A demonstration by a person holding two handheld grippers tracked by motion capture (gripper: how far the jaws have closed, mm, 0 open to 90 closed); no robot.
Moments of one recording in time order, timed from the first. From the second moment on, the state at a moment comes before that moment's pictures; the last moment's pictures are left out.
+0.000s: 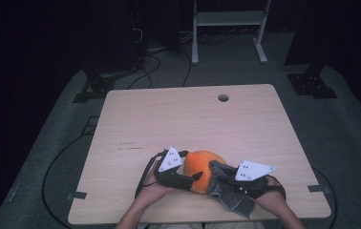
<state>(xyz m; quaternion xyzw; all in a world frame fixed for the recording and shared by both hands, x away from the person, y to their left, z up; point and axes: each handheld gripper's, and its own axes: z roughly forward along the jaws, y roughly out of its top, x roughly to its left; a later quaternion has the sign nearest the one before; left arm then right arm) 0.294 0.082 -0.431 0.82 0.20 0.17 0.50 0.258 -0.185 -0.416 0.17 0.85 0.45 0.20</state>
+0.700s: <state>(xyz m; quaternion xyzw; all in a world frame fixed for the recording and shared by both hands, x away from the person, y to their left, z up) 0.280 0.081 -0.438 0.84 0.12 0.18 0.50 0.292 -0.212 -0.419 0.25 0.82 0.50 0.13</state>
